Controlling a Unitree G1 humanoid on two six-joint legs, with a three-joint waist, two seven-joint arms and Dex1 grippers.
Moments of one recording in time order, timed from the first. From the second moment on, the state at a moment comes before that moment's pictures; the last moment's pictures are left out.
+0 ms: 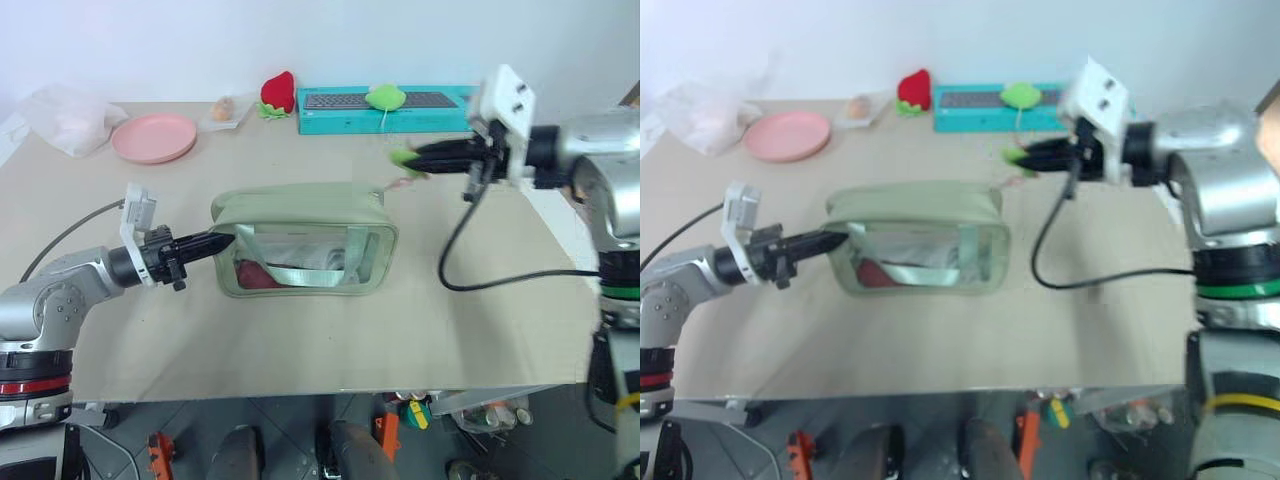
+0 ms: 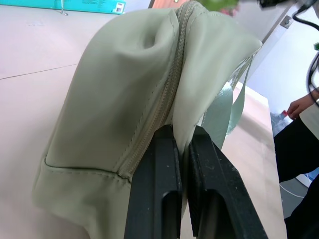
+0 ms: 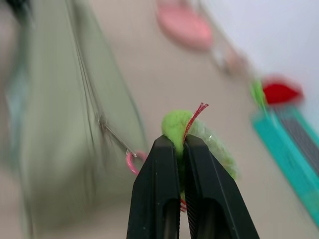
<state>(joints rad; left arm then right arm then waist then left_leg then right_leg) -0.45 0.69 0.24 -0.01 -0.79 0.78 -1.06 -0.99 -0.93 0.10 0.12 0.21 0.42 1.22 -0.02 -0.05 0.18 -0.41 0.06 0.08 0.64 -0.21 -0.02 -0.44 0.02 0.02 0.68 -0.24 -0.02</state>
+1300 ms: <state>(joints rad) -0.44 0.87 0.43 -0.01 -0.92 0.92 -0.95 -0.47 -1.03 -0.31 -0.14 0.48 0.69 1.22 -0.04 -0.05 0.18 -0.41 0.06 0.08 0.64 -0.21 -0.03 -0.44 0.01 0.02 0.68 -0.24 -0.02</state>
